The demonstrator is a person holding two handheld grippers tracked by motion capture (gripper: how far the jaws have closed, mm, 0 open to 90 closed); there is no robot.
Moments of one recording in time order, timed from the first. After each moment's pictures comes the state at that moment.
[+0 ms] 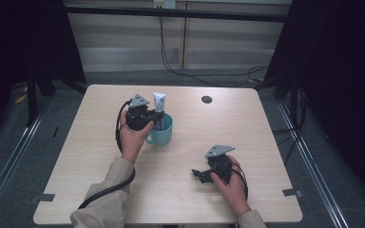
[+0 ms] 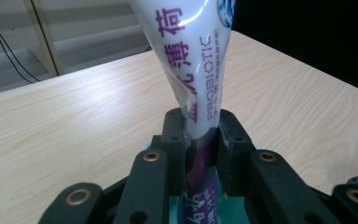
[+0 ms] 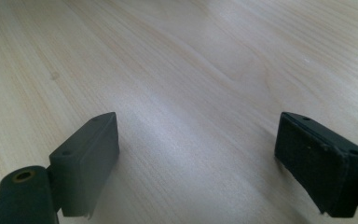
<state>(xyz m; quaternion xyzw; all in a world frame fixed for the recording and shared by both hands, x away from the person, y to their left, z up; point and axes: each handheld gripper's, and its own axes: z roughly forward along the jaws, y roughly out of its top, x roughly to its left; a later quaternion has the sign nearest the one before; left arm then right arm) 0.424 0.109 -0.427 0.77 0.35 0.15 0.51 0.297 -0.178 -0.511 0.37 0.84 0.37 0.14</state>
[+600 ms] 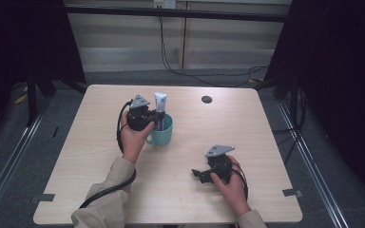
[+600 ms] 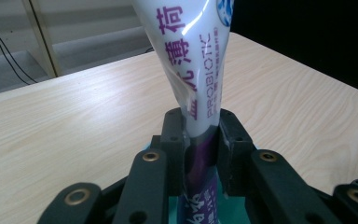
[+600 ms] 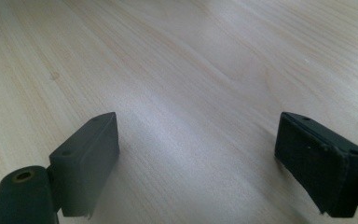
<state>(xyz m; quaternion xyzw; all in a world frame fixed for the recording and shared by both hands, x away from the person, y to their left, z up) 0.425 0.107 -0.431 0.77 0.35 0.15 0.52 0.297 -0.178 -0.511 0.37 0.84 0.37 0.14</state>
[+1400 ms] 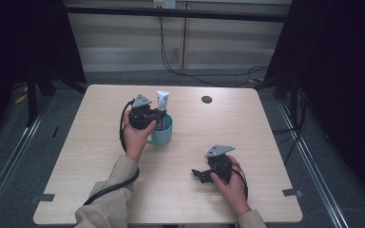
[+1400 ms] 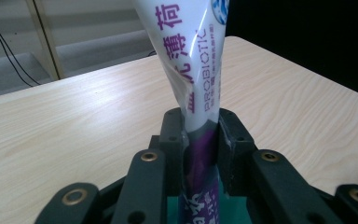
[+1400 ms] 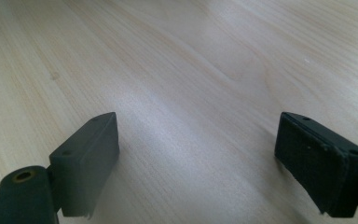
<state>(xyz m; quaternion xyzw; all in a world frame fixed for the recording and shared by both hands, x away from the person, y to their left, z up) 0.431 0.101 -0.434 0.76 0.35 0.16 0.52 0.297 -0.178 -0.511 0.37 0.84 0.37 0.14</state>
